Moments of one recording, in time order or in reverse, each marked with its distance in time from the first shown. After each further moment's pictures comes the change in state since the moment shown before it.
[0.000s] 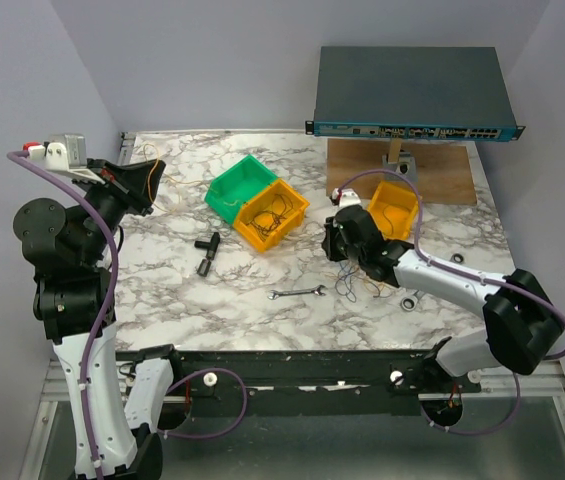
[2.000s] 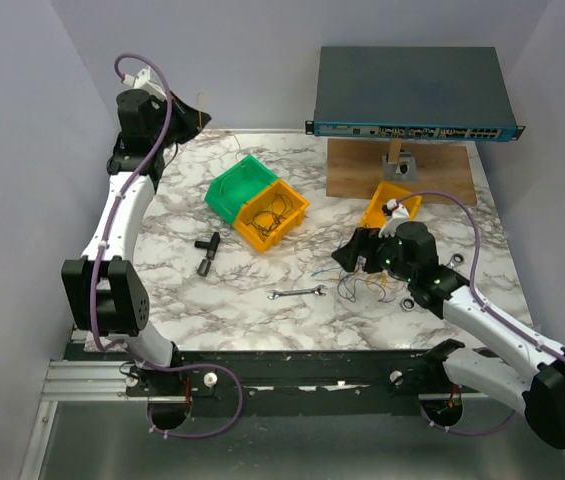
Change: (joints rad) left arm -0.178 0.826 0.251 0.278 -0.153 -0.135; right arm -0.213 -0.431 -0.294 0.068 -0.316 0.151
